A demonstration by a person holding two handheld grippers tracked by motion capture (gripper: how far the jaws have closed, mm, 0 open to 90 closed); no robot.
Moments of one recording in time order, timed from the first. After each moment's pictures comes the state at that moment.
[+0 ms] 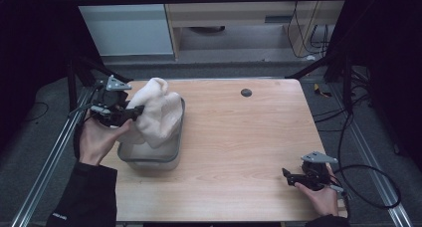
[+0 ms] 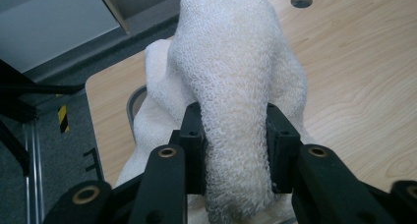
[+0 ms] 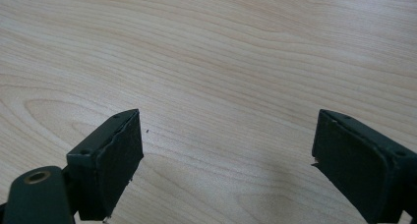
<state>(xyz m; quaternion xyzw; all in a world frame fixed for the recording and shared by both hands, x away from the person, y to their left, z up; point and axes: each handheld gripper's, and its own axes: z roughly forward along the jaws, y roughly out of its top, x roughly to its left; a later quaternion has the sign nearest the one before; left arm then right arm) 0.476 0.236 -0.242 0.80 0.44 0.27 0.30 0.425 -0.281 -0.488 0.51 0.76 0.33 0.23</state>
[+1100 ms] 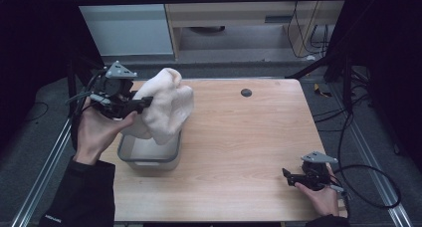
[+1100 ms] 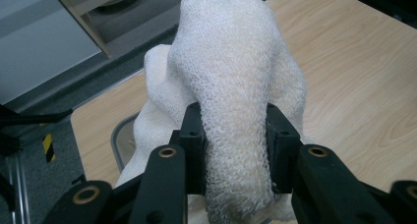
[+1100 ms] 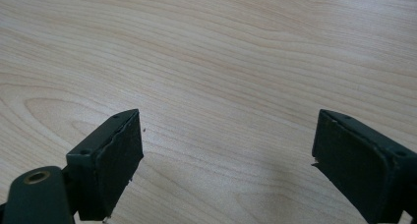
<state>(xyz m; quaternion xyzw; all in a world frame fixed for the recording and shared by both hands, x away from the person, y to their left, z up) 0.462 0.208 -0.196 0.82 0.39 0.26 0.32 0.425 -0.282 -0.488 0.51 0.76 0.33 0.23</state>
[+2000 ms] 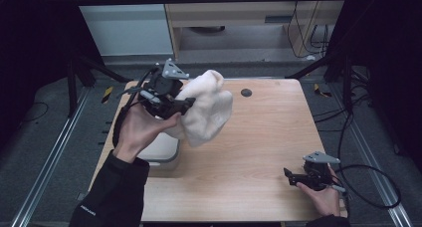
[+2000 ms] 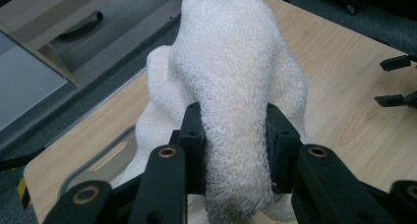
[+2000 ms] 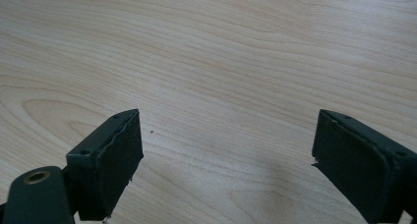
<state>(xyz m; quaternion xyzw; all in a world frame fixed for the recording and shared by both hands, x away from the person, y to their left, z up) 0.461 0.117 -0.192 0.86 0.31 0.24 0.33 0.424 -0.286 -0.486 0.51 0.75 0.33 0.23</state>
